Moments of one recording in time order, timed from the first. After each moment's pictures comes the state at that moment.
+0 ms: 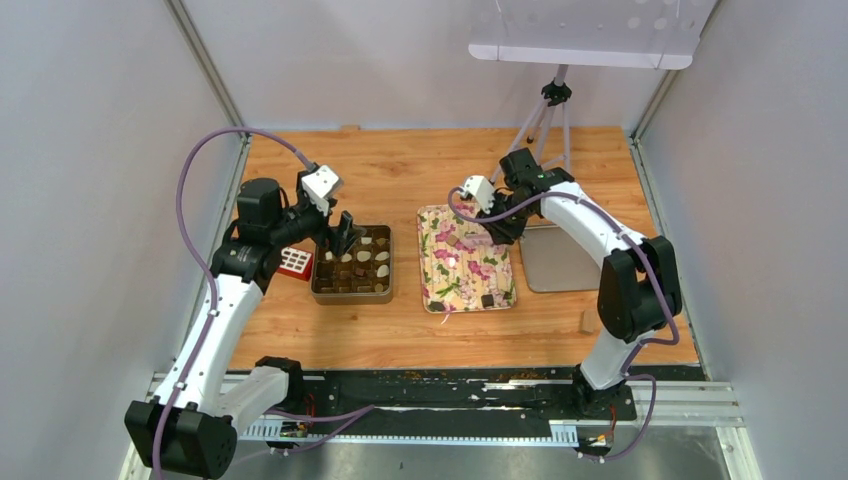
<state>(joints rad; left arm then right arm) -0.15 0.97 0.95 -0.39 0.59 0.30 0.39 1.74 1.38 -0.83 -0.30 -0.73</state>
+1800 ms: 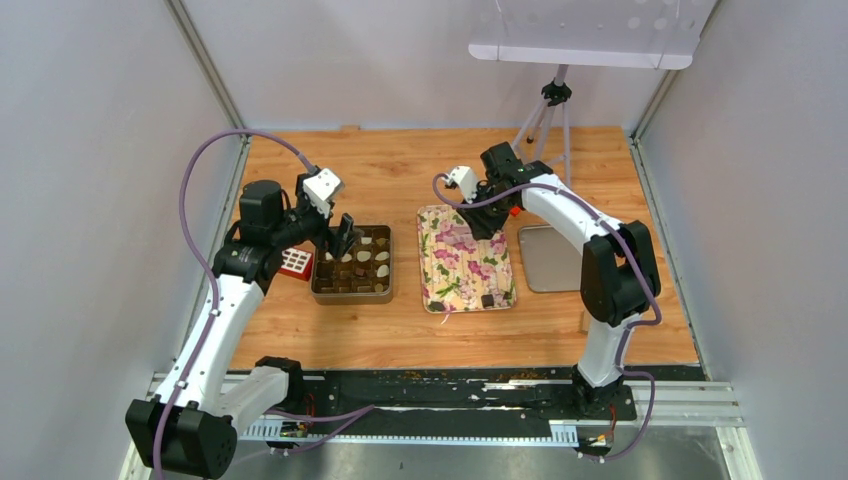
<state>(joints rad) -0.15 0.97 0.93 -0.40 0.56 0.33 0.44 1.86 1.52 -0.79 -0.32 -0.56</state>
